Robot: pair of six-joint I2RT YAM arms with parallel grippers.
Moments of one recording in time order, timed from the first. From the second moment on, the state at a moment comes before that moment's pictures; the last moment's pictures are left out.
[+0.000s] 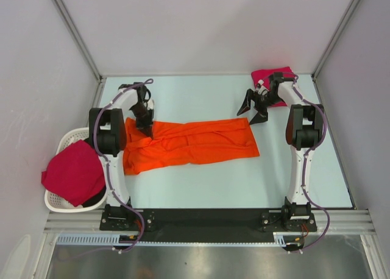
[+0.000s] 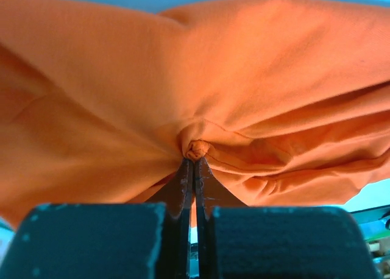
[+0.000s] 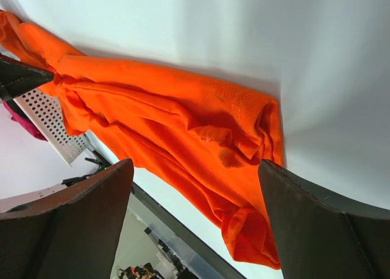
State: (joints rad) left arm -0.06 2.19 1.72 -1.13 0.20 -0.12; right arm 0.02 2.35 1.96 -1.01 -0.72 0.23
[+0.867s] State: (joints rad) left arm -0.12 1.89 1.46 -1.16 0.12 -0.16; right arm 0.04 2.35 1.99 -1.02 -0.72 0.23
